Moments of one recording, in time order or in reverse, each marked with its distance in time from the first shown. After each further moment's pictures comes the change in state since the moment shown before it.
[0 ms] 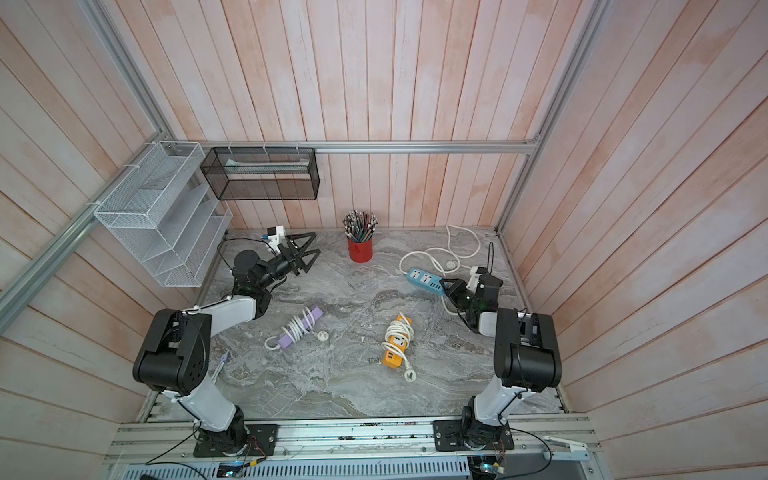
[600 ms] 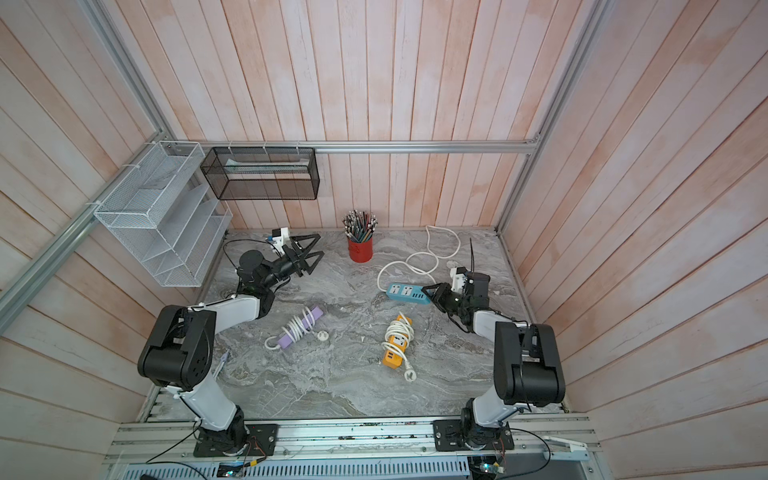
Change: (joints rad) left arm -0.018 0.034 0.008 -0.002 -0.006 -0.001; right arm 0.065 -0.138 -0.014 -0.274 -0.161 -0.077
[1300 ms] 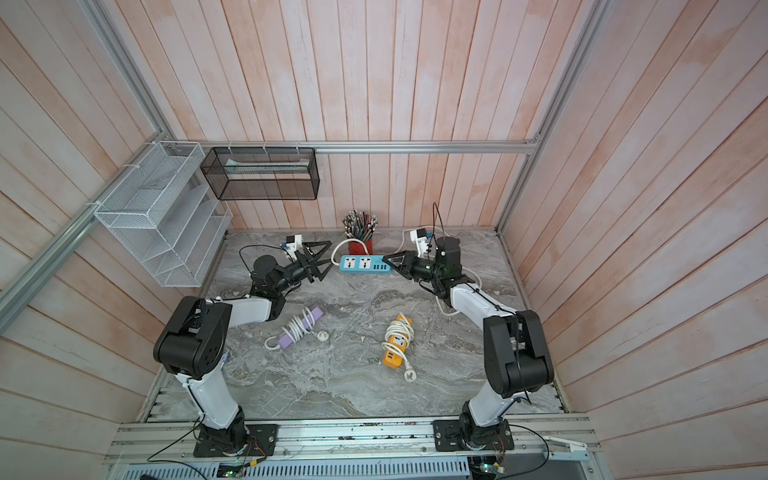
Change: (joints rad) left arm -0.059 0.098 -0.001 0.082 -0.010 -0.064; right arm 0.254 0.068 0.348 0.030 -0.174 0.105
